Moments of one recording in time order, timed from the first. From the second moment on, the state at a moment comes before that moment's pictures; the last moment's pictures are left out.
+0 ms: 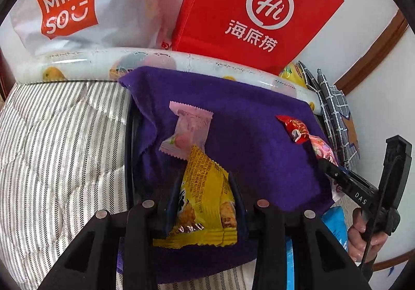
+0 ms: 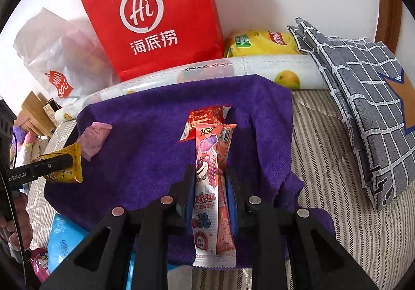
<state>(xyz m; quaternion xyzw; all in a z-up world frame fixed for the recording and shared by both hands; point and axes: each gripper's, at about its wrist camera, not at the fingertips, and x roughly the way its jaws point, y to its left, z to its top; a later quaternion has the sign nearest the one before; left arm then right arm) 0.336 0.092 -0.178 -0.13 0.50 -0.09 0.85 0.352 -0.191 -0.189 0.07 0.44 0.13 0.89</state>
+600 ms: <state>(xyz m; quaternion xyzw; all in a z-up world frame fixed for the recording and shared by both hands) 0.332 0.092 -0.162 -0.13 0.51 -0.09 0.85 0.334 -0.197 -0.154 0.07 0.40 0.11 0.91</state>
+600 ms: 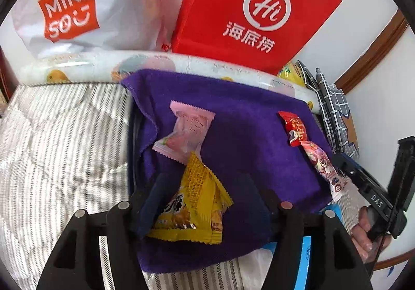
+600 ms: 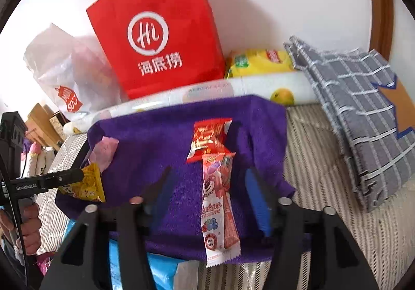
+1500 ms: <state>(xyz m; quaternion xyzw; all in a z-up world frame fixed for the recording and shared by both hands) 0.187 0.113 -0.092 -0.12 0.44 -0.03 0.89 0.175 -0.191 -0.089 0.04 0.34 0.07 0.94</state>
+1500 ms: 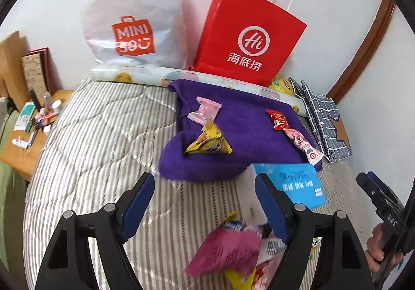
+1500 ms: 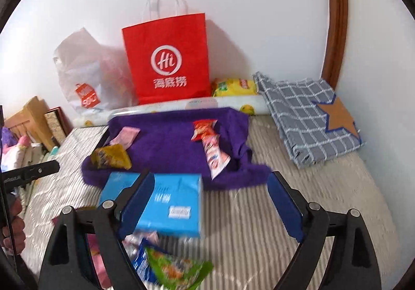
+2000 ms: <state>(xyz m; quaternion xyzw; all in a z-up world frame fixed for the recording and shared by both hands) 0.135 0.127 -0.108 -0.15 0.44 -0.04 0.88 0.126 -0.167 -0.143 0.03 0.38 0.15 0.91</state>
